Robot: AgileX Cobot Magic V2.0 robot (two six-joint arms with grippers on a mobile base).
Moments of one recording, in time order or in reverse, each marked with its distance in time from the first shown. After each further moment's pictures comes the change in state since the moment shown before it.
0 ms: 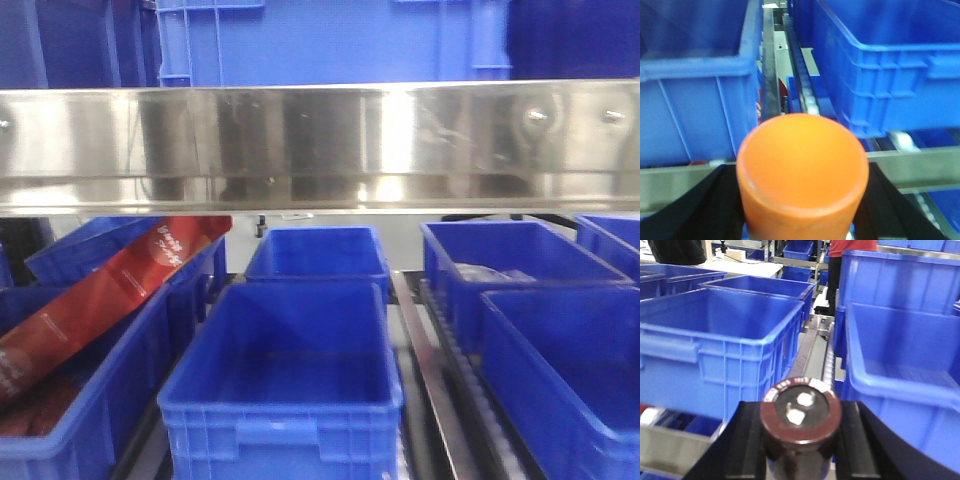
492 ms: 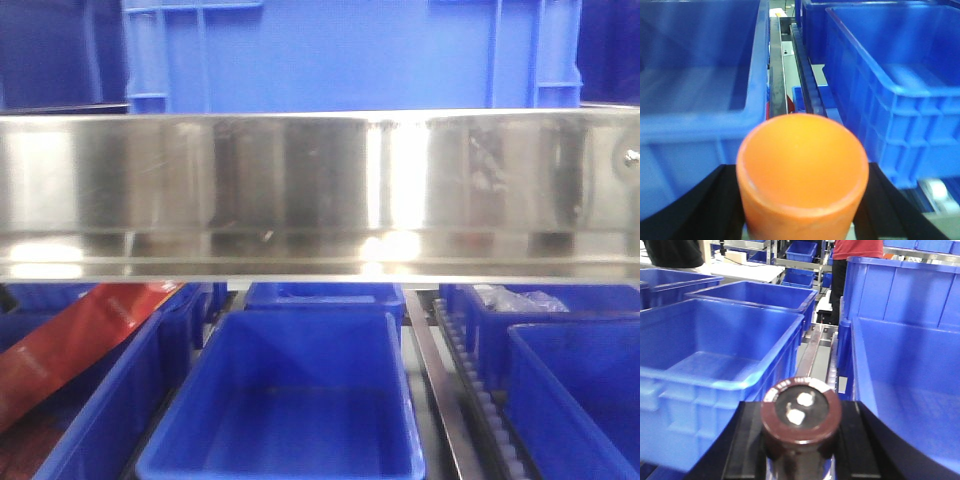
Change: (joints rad) left arm 0.000 0.000 0.000 0.002 0.000 0.000; right arm 0.000 0.000 0.000 0.000 0.000 0.000
